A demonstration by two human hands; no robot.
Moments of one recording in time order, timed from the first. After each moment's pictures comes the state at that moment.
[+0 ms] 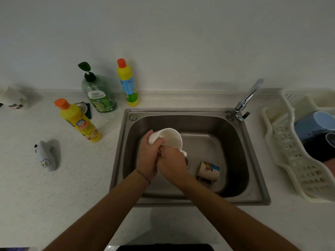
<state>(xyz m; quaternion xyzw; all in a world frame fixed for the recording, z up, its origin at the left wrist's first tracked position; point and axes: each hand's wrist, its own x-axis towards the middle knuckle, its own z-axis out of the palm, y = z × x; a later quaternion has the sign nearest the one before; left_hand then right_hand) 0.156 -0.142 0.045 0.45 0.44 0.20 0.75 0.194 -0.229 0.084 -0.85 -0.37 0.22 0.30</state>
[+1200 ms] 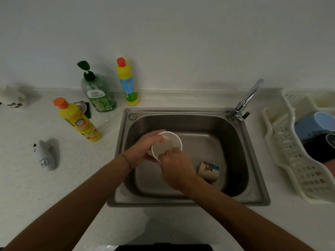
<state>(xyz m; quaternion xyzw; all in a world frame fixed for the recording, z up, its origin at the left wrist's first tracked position) 0.157 -0.098 0.068 0.56 0.37 -0.05 0.74 0.204 -0.250 0.080 -0.83 -0.54 0.09 0.06</state>
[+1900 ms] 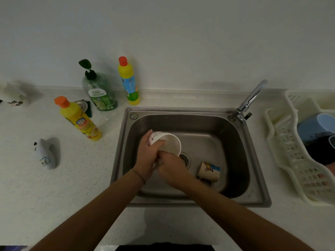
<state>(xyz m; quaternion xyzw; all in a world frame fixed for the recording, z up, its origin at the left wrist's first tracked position) 0.155 -0.133 0.042 0.48 0.45 0.20 0.73 0.198 -0.239 0.069 -0.80 -0.51 0.24 0.22</state>
